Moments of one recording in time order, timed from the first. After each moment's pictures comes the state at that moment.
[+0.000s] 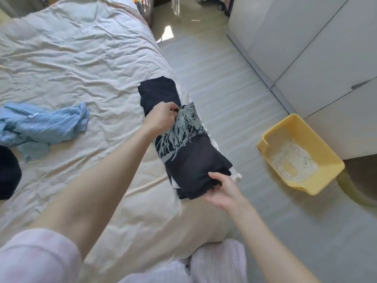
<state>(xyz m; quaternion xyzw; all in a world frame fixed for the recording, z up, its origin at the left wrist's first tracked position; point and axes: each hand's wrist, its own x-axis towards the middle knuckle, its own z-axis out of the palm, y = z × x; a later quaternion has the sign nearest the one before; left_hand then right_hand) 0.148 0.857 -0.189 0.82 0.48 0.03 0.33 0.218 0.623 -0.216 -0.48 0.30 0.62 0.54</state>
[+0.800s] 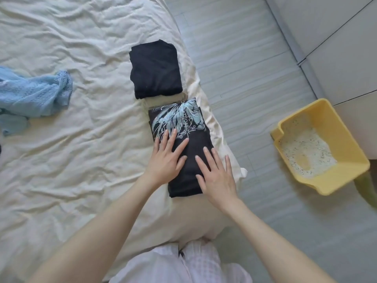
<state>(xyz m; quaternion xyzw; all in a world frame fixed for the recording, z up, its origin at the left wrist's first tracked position) 0.124 0.761 -0.340 0.90 0.39 -0.12 0.18 0.260 0.637 -0.315 -0.77 -0.61 0.19 0.04</state>
